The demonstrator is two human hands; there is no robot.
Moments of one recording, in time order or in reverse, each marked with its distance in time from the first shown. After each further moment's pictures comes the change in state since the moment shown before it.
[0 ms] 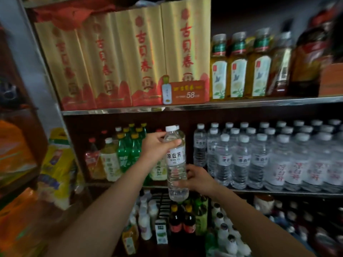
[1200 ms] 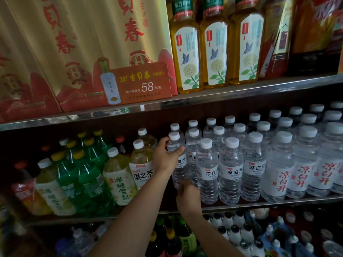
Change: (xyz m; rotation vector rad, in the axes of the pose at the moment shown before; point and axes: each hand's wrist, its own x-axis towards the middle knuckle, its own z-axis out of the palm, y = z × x) left_hand 0.113 -0.060 0.175 -0.056 0.034 -0.050; right_hand 0.102 0.122 -0.020 -0.315 0.639 0.177
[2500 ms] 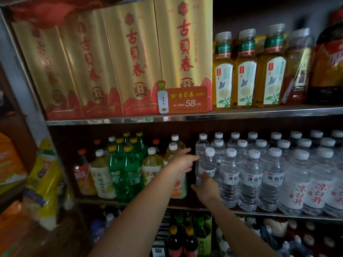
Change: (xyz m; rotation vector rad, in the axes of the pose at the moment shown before) left_hand -0.044 0.052 -0.075 -0.156 -0.301 -0.354; right_hand -0.014 -0.054 -0.037 -0.033 -0.152 -0.021
